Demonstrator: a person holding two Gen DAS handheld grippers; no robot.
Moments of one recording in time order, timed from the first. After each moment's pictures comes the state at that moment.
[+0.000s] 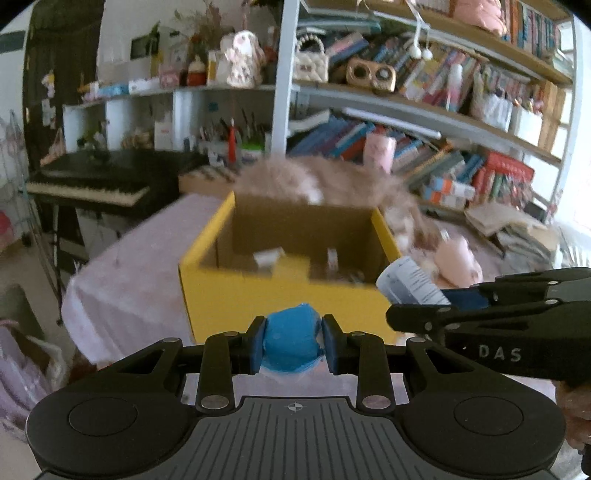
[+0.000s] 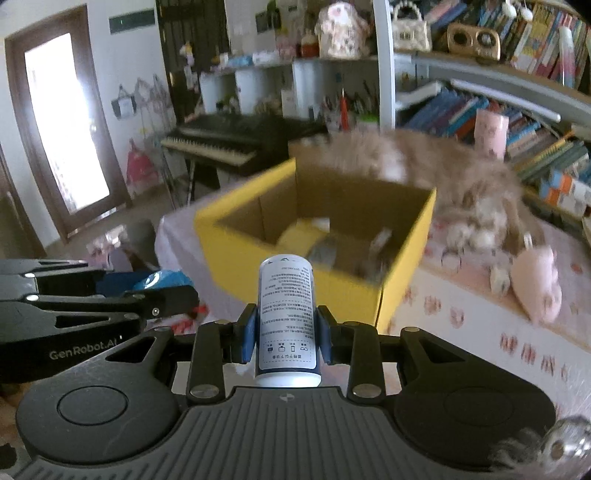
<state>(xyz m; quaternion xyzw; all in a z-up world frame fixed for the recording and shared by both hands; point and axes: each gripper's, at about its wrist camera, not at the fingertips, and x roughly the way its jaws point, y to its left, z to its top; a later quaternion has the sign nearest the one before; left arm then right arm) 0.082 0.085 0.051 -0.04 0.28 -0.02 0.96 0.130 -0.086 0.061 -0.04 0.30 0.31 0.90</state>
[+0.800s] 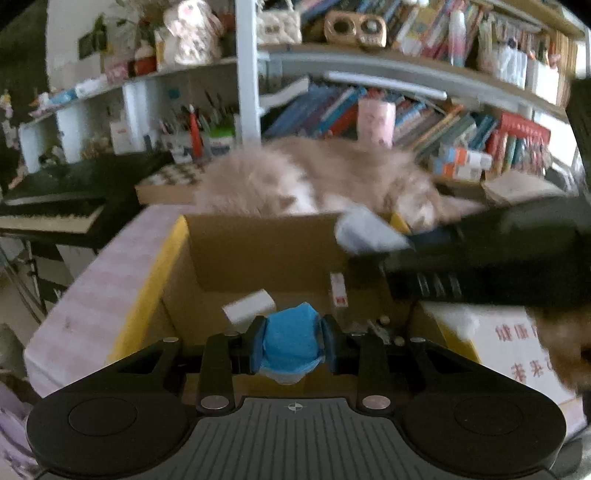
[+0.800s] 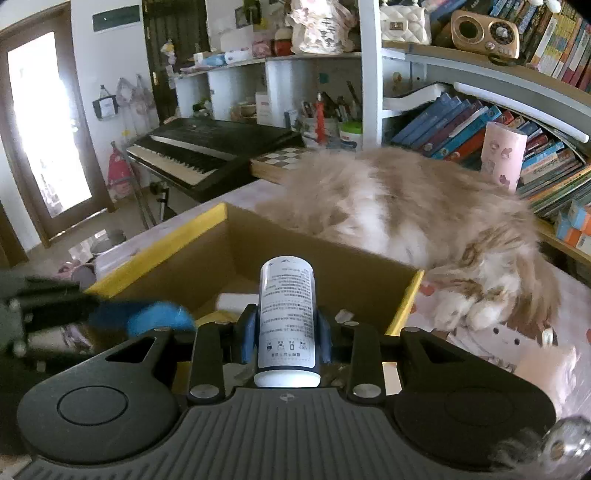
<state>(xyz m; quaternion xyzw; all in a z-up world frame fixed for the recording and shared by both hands) 0.223 0.057 0.025 0.02 0.34 -0.05 0.94 0.301 -0.067 0.047 -0.07 0.31 0.30 0.90</state>
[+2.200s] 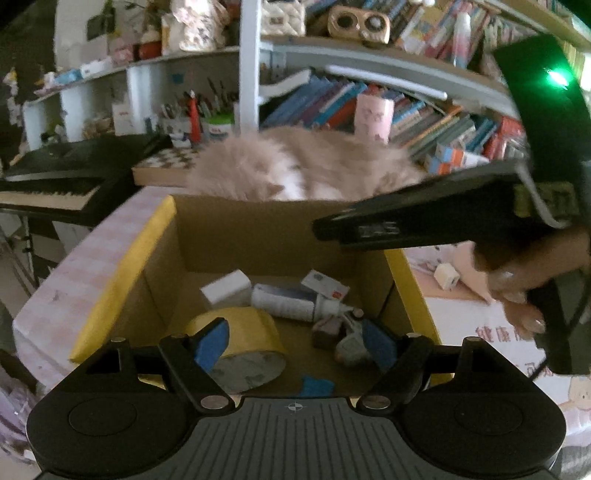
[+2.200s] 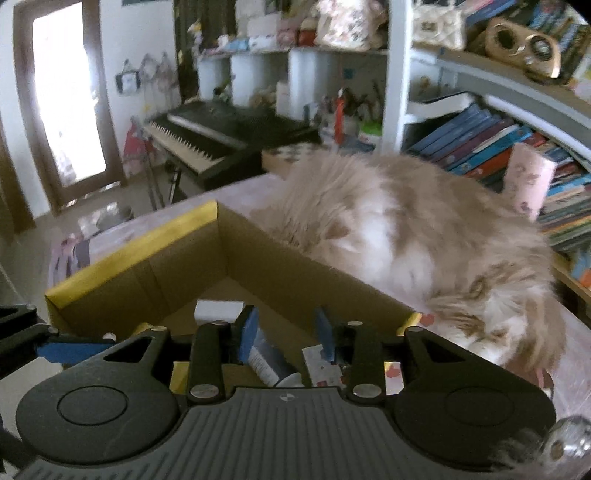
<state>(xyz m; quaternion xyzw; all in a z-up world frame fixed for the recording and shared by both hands) 0.211 0.043 0.030 -0.01 0.34 -0.03 0.94 0.325 -0.070 0.052 -0.10 0.30 0.33 0.89</state>
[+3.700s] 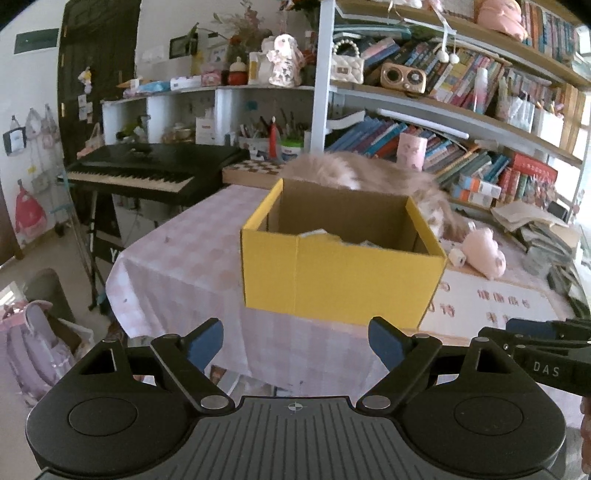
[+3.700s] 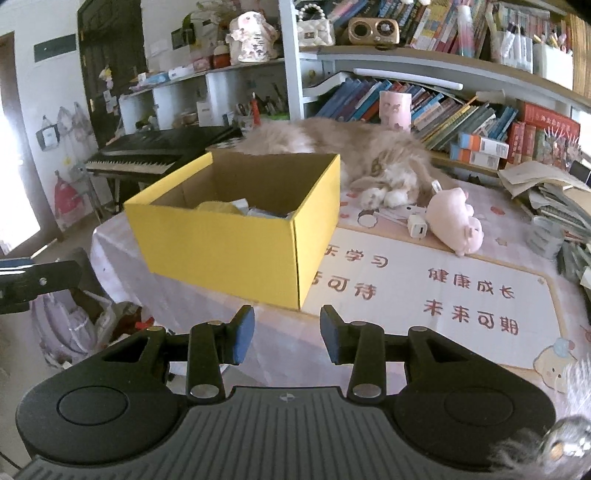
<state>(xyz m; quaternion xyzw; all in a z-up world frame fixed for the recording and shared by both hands) 0.019 0.096 0.034 -0.04 0.29 0.03 0.96 0.060 -0.120 0.017 -0.02 0.30 0.17 0.94</state>
